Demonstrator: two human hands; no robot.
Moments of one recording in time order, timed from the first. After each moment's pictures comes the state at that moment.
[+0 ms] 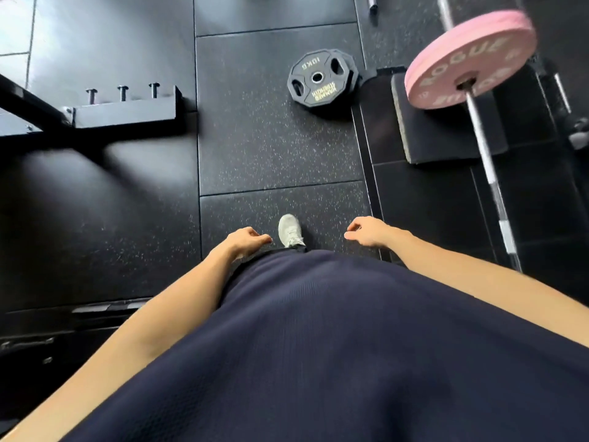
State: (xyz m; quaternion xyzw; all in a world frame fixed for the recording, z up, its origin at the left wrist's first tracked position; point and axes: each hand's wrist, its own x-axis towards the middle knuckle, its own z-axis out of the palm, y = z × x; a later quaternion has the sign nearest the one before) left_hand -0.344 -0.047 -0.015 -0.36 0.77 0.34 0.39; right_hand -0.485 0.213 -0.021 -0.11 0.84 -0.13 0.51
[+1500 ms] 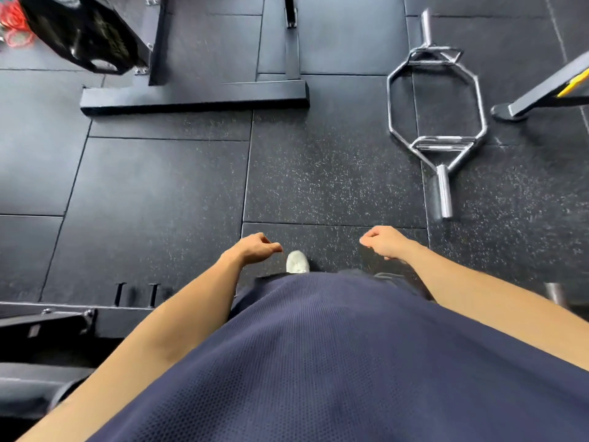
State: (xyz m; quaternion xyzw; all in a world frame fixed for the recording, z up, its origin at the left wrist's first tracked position) left_hand -1.212 -0.719 -0.015 -0.37 0.77 0.38 0.35; right_hand -1.384 -0.459 -0.009 -0.07 0.85 -0.18 0.48
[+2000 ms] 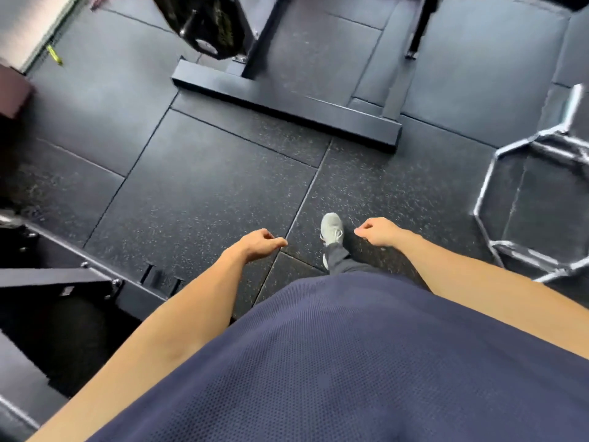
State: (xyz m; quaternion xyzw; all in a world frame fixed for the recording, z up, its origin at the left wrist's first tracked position) left_hand -1.330 -0.954 -0.012 -0.53 0.67 0.44 0.28; right_hand -1.585 -0.805 -0.024 -0.28 0.81 -0.06 0.52
